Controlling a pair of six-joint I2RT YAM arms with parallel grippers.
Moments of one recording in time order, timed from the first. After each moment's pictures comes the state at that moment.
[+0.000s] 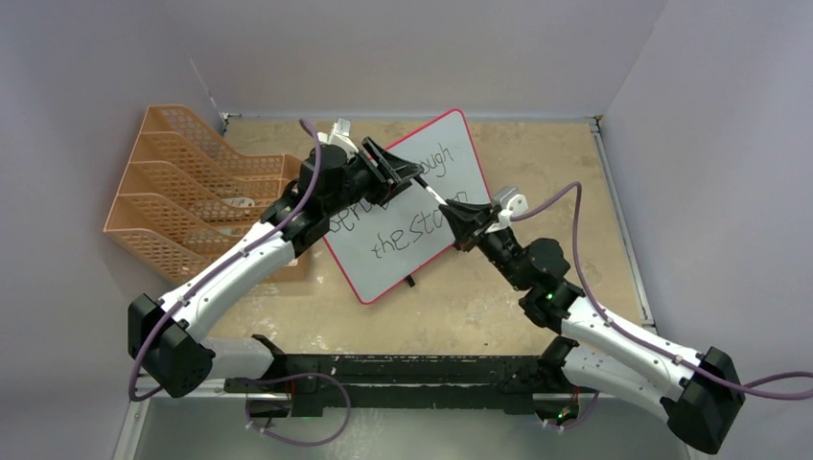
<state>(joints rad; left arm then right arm) -0.63 1.28 1.16 -0.10 0.10 -1.22 0.78 0.86 0.53 0.57 0.05 0.06</state>
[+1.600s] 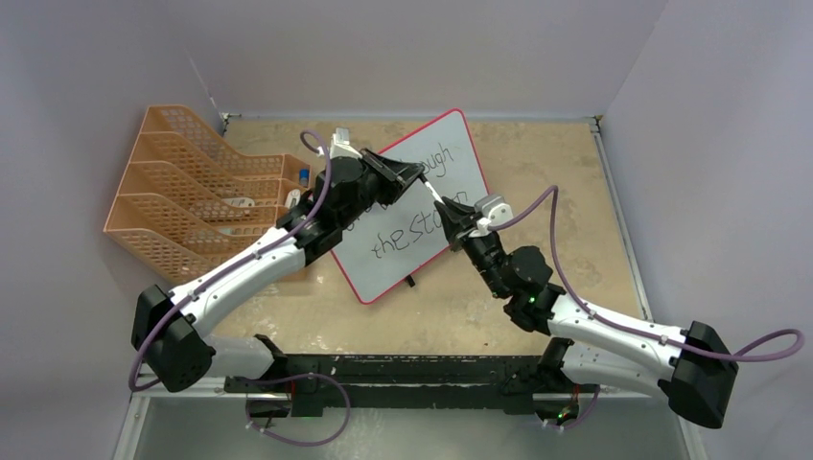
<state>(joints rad) -0.73 1.31 1.11 0.00 -0.12 -1.36 0.95 0.97 0.54 0.71 0.36 -0.12</state>
